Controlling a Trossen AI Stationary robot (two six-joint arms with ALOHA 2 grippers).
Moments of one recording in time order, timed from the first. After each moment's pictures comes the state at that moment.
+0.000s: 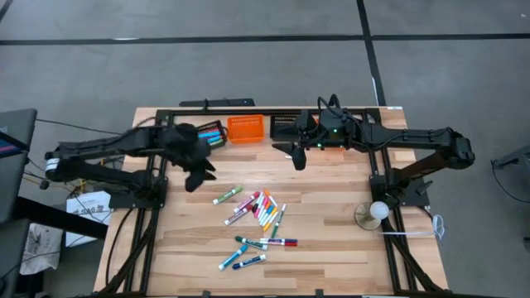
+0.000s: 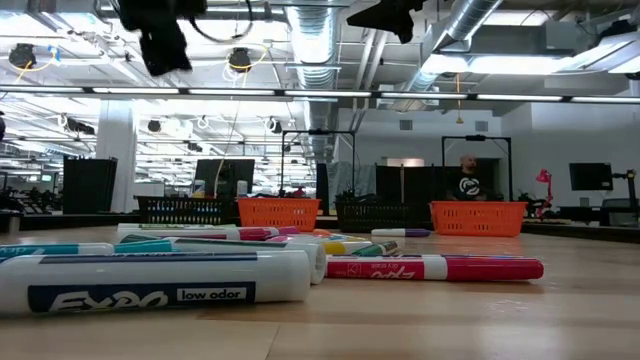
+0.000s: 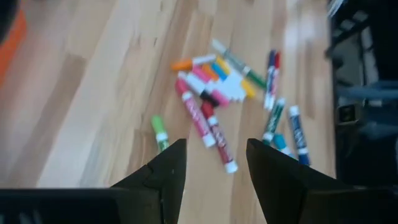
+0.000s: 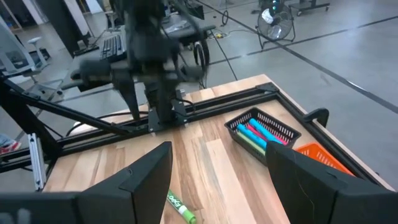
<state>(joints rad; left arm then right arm) 0.16 1.02 0.97 -0.83 0.26 -0.17 -0.14 1.31 1.15 -0.11 -0.03 0.12</state>
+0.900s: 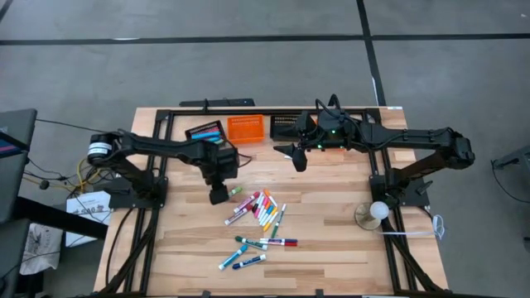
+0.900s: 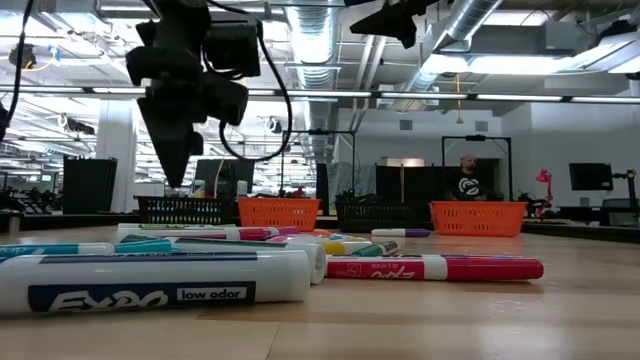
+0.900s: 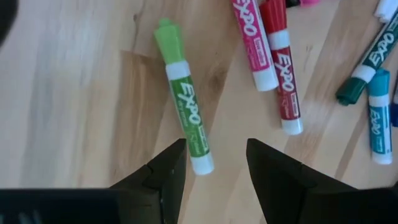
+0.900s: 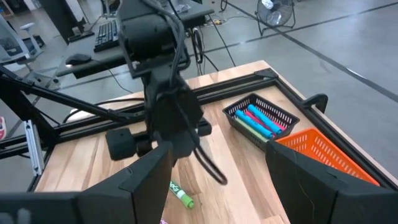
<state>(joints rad) 0.10 1.54 0.97 -0.83 0.26 -0.15 -0.14 1.31 1.15 -0.17 -0.03 0.12</state>
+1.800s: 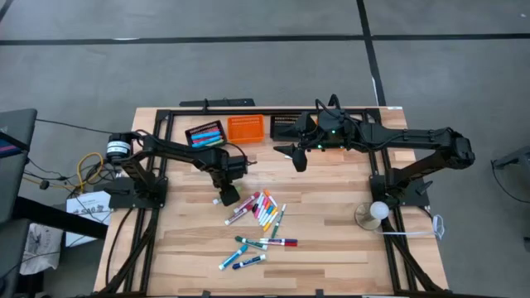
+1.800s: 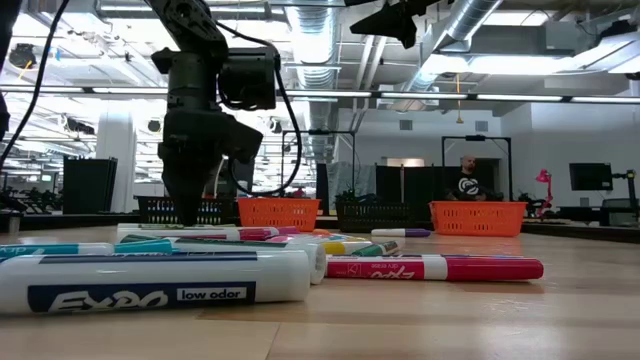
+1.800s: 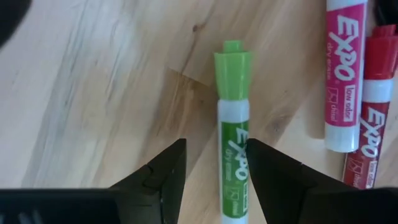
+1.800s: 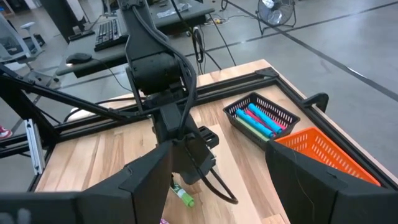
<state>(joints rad) 0.07 1.70 0.97 -0.72 0.12 -0.32 -0.14 1.31 1.15 -0.17 -0.03 0.12</state>
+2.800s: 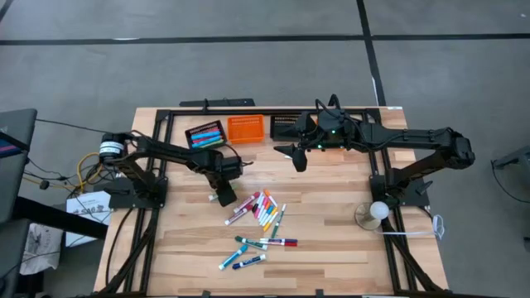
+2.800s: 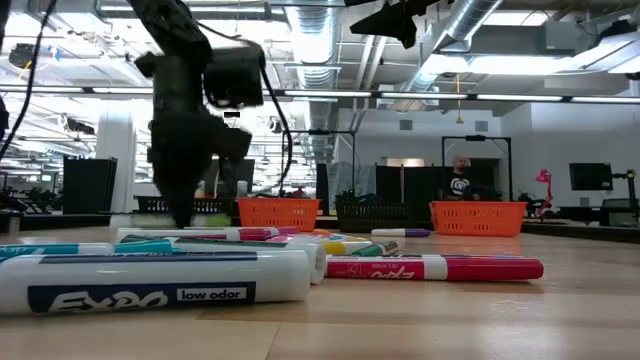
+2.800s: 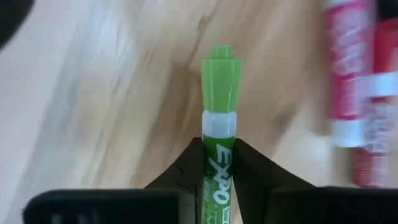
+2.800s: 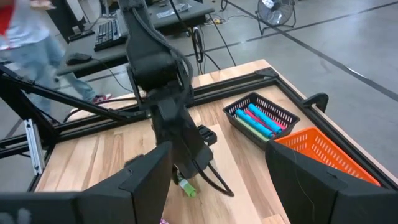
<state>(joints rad) 0.07 1.61 0.87 -0.63 0.11 -0.33 -0.14 1.31 1.15 -0.17 -0.03 0.12</state>
